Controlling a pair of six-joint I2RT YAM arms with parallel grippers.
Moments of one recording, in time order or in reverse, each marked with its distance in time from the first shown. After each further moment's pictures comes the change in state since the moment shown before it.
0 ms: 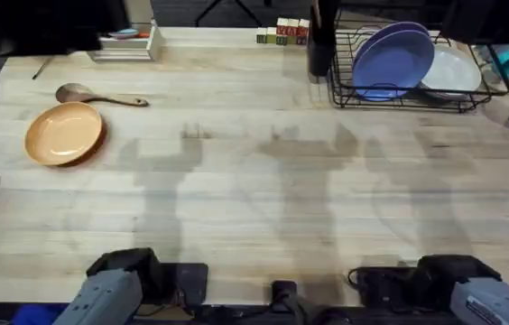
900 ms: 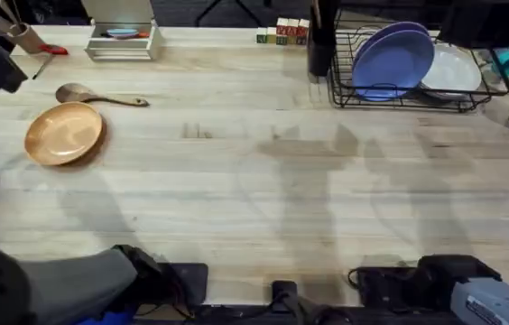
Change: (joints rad) left arm 0.638 0.456 0.000 0.096 -0.001 -0.009; right arm 0.000 0.000 0.000 -0.013 0.000 -0.015
